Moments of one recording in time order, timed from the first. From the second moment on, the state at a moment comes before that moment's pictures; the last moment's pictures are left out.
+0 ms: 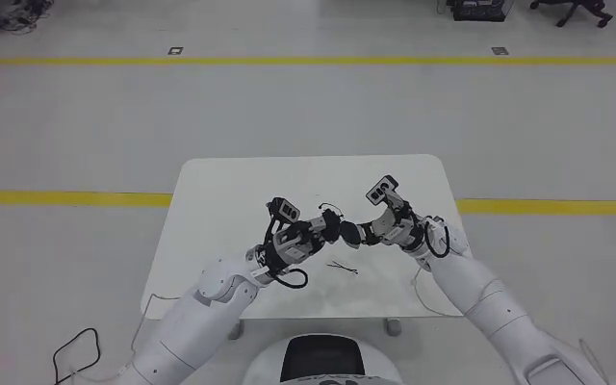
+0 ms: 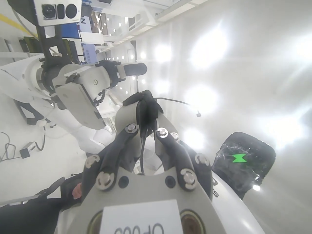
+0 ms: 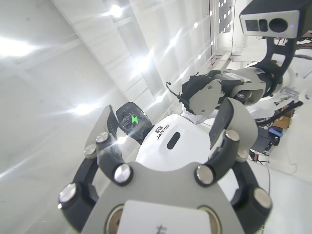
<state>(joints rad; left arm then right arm) 1.44 -1.15 -0.97 -1.67 -0.88 -0.32 -0.74 -1.18 -1.12 0.93 -1.23 1.32 -0.10 1.39</state>
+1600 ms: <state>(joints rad) 1.43 -1.17 -0.96 -1.65 -0.89 -0.28 -0.75 -1.21 -1.15 0.95 -1.22 1.25 -0.10 1.39</state>
